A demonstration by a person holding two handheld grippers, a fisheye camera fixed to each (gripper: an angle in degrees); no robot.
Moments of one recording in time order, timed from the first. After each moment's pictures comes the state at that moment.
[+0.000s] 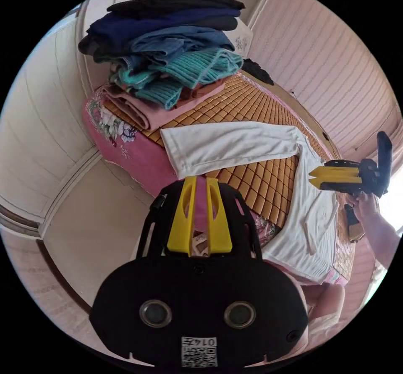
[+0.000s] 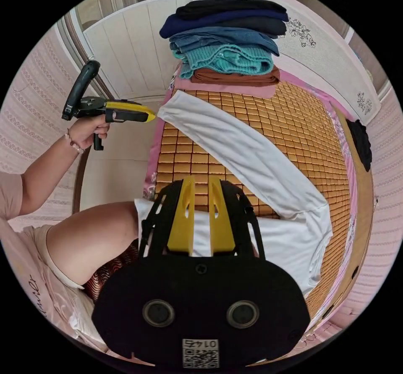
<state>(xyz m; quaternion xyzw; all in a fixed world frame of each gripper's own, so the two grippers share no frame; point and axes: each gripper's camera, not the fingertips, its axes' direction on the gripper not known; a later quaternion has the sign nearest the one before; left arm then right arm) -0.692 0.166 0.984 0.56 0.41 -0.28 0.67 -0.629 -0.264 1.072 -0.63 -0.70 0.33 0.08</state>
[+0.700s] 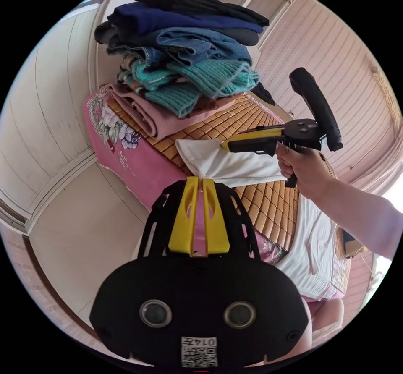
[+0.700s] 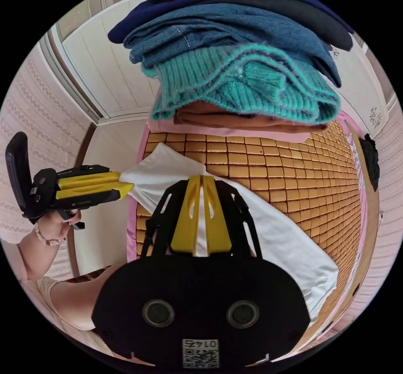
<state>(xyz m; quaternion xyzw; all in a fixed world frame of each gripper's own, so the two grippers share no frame) -0.695 0.177 1.008 0.59 0.41 -0.30 0.63 -0.758 -0.280 1.071 -0.62 -0.70 0.34 0.09</state>
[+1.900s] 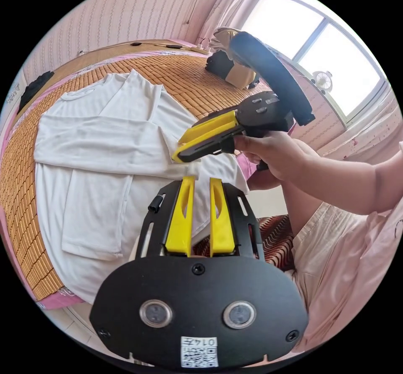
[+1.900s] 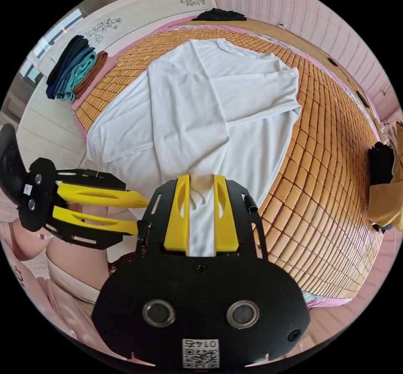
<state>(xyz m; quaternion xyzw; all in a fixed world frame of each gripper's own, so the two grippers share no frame) -0.244 0.182 0.669 0.60 0.27 0.32 0.68 -0.183 -0.238 0.721 -0.89 -0.34 0.31 -0.04</state>
